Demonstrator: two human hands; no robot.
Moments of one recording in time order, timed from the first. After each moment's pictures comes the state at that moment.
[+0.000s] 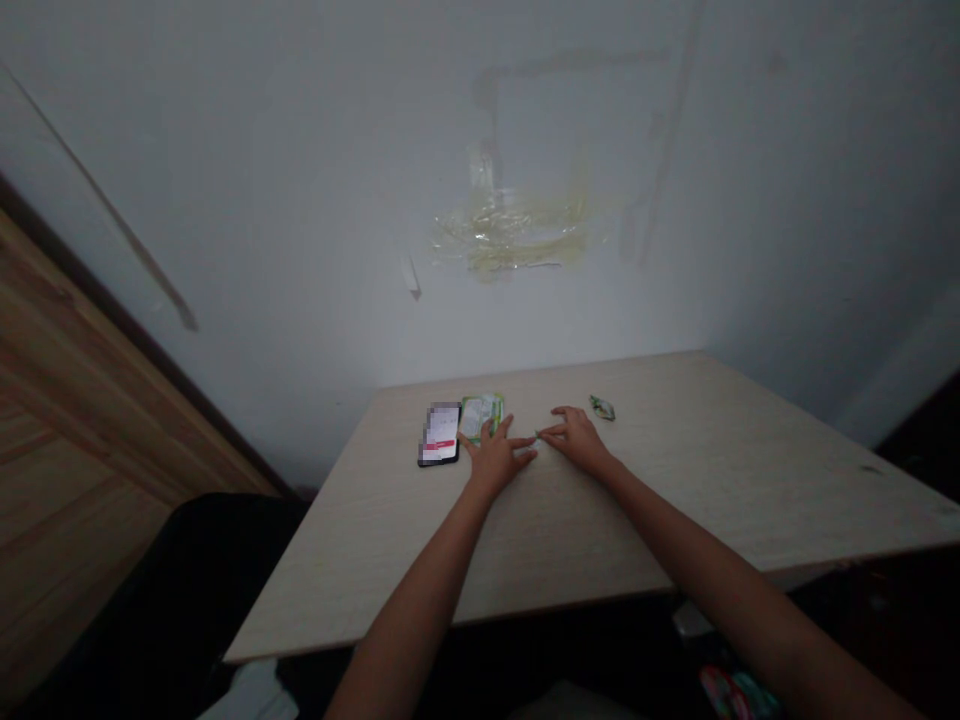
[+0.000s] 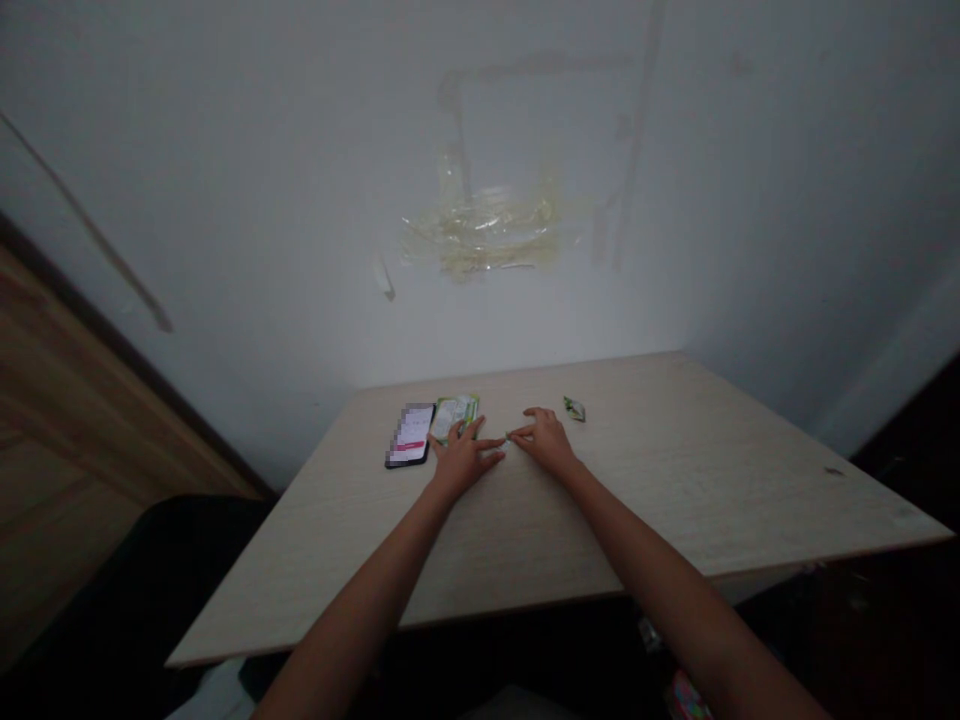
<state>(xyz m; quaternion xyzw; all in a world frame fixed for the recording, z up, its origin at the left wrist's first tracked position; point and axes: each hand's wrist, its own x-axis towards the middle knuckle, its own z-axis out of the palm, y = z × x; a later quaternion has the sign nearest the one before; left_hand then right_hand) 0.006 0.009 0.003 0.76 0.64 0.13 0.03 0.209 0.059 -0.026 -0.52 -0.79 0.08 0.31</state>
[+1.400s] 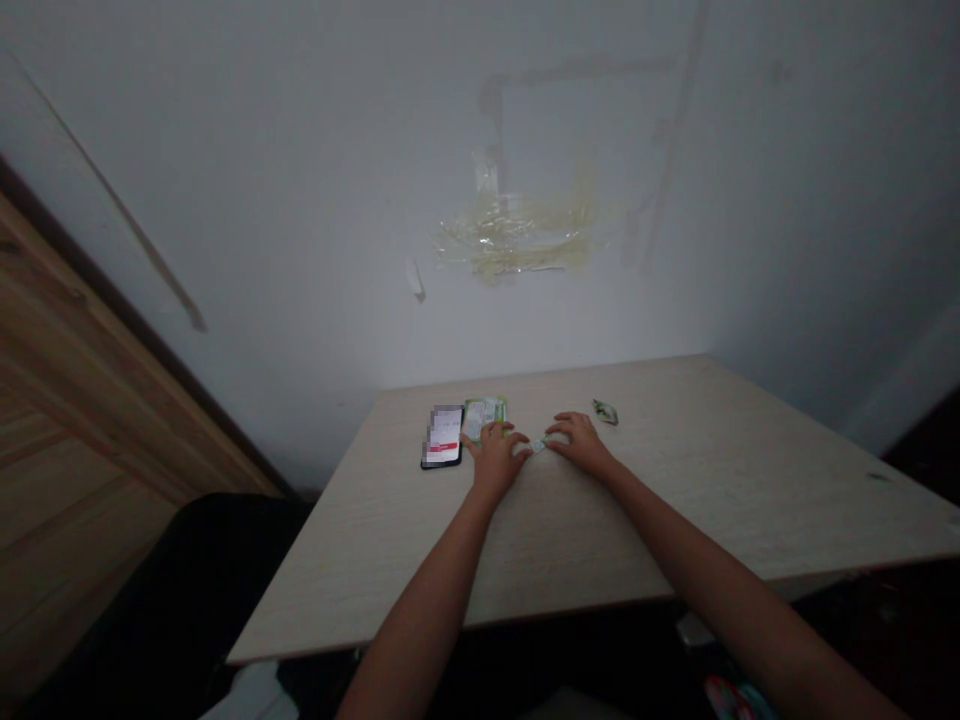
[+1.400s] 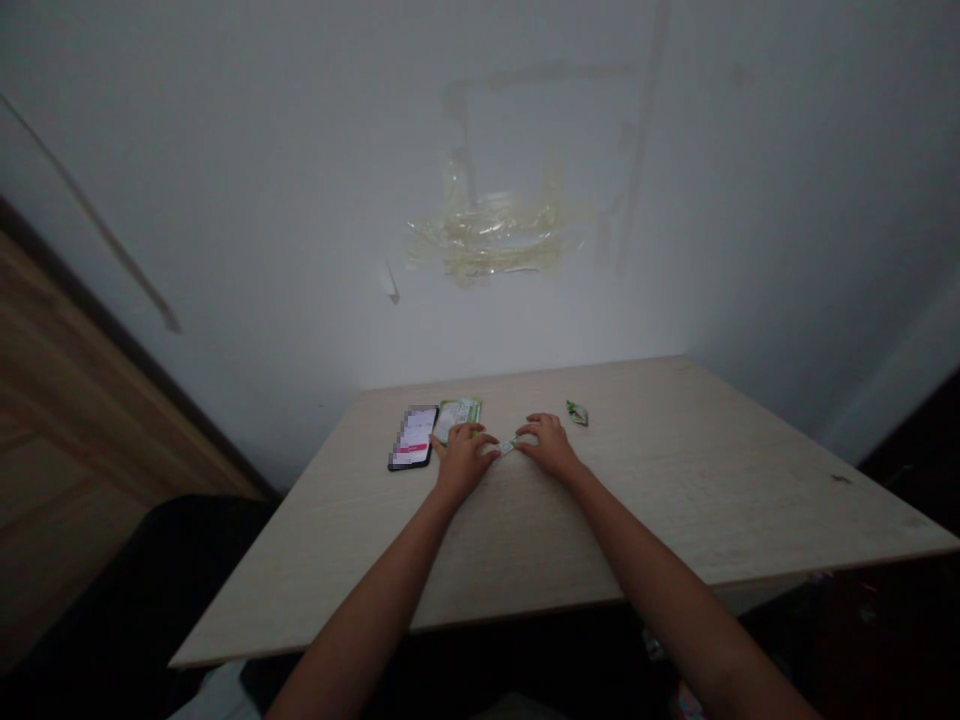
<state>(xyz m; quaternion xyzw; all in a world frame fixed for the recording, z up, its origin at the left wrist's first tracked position) 0.007 0.007 0.003 0.73 0.64 0.24 0.03 0.216 0.066 -0.033 -0.49 -0.80 0.12 0.33</state>
